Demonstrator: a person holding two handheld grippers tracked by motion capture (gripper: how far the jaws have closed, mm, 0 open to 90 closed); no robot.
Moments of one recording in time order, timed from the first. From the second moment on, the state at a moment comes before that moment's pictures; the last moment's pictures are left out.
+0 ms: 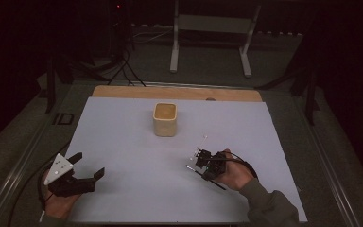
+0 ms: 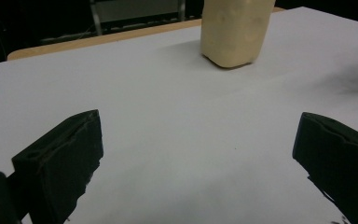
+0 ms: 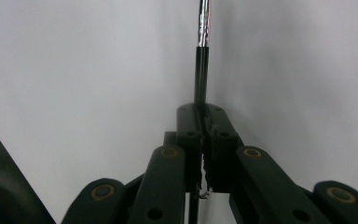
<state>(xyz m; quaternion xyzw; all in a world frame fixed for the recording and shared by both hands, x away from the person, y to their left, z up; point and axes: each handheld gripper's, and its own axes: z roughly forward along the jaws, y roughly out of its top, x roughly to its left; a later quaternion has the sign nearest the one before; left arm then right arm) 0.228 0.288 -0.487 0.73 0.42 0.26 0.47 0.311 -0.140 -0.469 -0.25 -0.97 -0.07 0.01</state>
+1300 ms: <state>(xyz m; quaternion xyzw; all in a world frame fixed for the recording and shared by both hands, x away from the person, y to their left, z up) 0.228 0.287 -0.487 0.73 0.42 0.25 0.47 0.328 -0.145 -0.434 -0.29 -0.94 -0.19 -0.02</state>
